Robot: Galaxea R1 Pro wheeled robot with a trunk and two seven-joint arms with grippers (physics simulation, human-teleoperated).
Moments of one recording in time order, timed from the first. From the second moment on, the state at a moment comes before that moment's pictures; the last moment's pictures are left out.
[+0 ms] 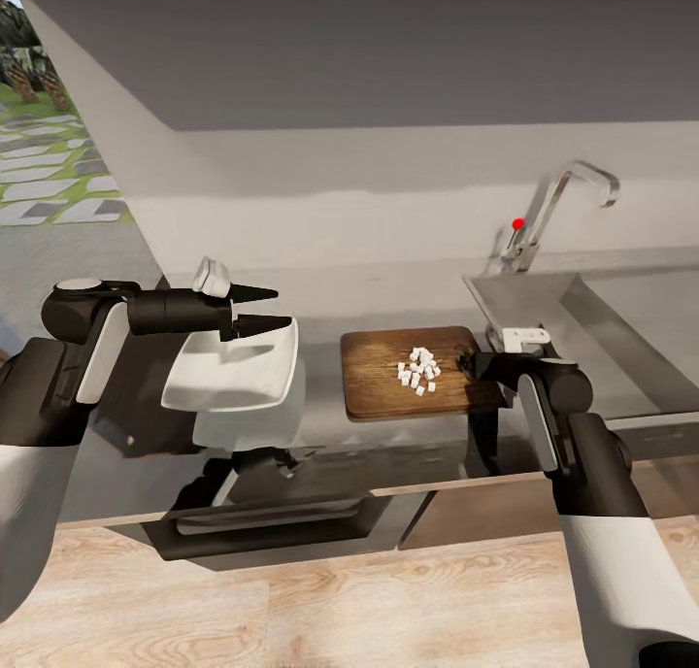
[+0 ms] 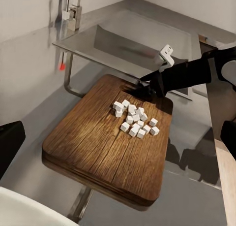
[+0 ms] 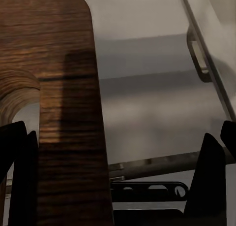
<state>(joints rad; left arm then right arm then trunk) -1.05 0.33 -0.17 -1.46 0.30 0.81 -1.11 -0.79 -0.08 -0.01 -1.44 -0.07 0.96 -0.03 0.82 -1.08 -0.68</state>
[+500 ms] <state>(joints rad) -1.05 0.33 -0.17 -1.46 0.30 0.81 -1.11 -0.79 -0.08 -0.01 -1.44 -0.08 0.96 -0.03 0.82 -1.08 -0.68</state>
